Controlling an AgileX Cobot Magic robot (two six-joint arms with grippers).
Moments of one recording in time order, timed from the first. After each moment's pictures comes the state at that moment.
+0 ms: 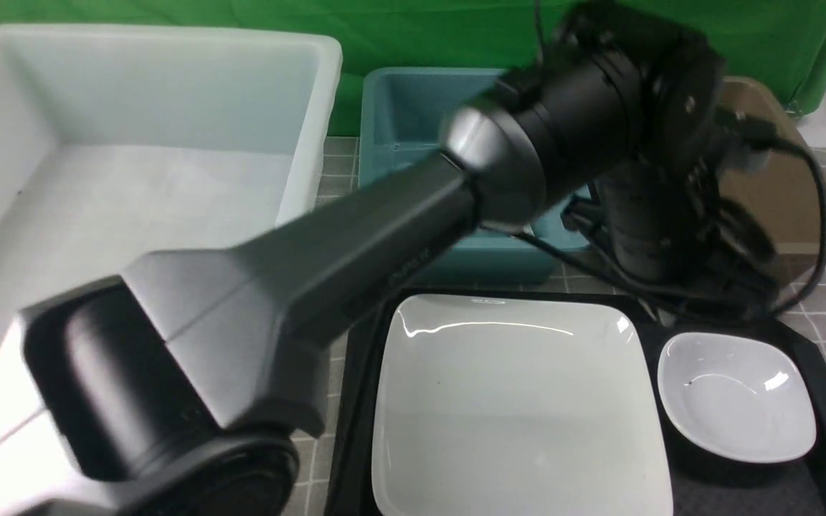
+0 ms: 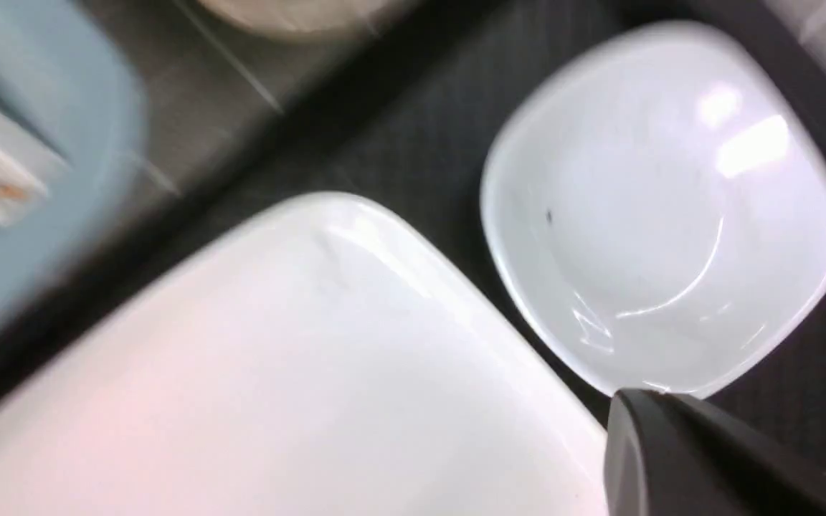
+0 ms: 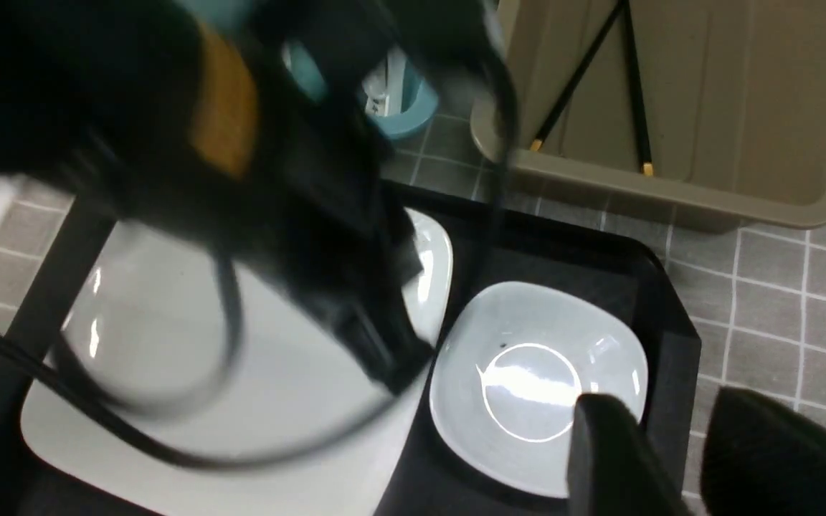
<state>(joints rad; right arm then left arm) 0.24 0.96 -1.26 0.02 1.04 0.01 -0.92 2.33 -2.32 -0.09 1.21 -0.12</state>
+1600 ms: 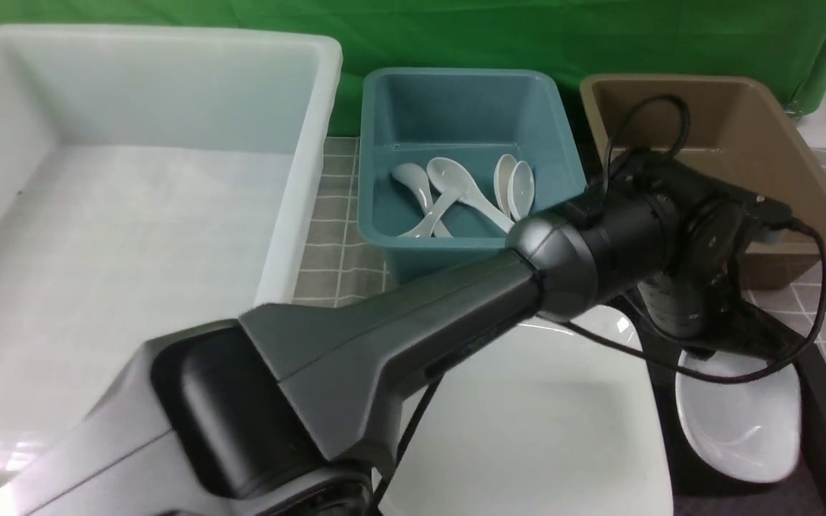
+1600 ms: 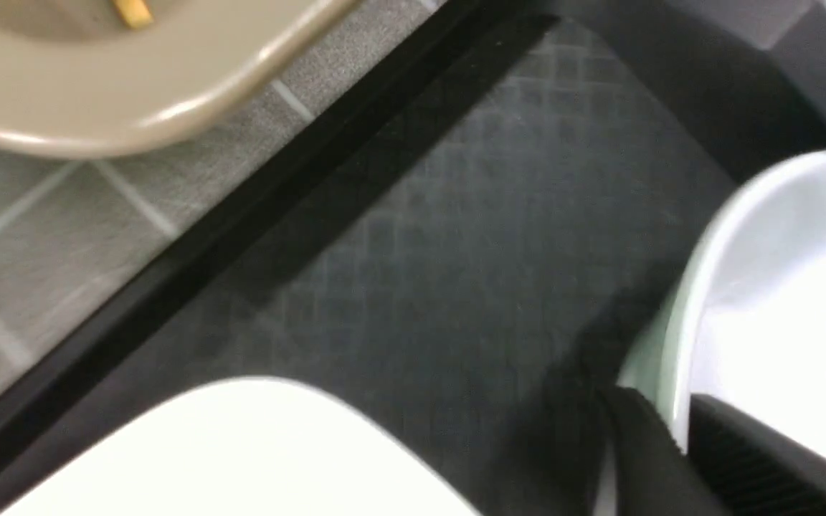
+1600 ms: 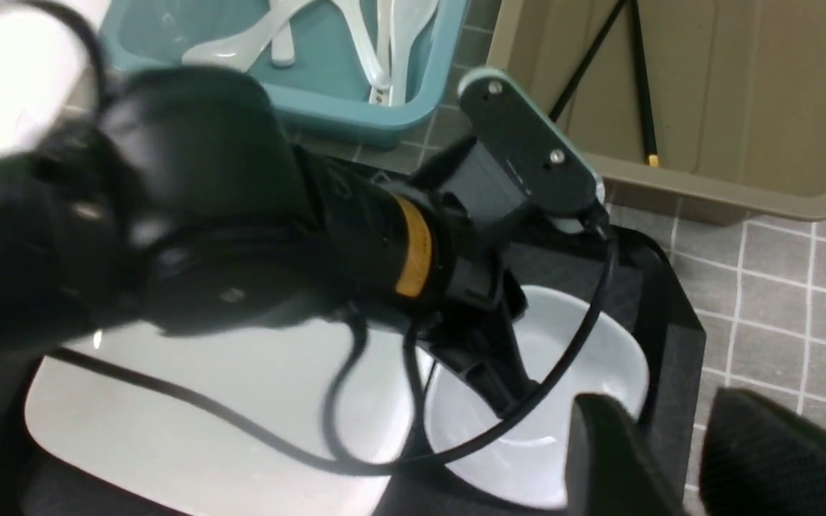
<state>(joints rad) 0.24 0.95 -1.26 0.02 1.05 0.01 -0.94 2.42 -2.32 -0.04 0.98 -0.15</state>
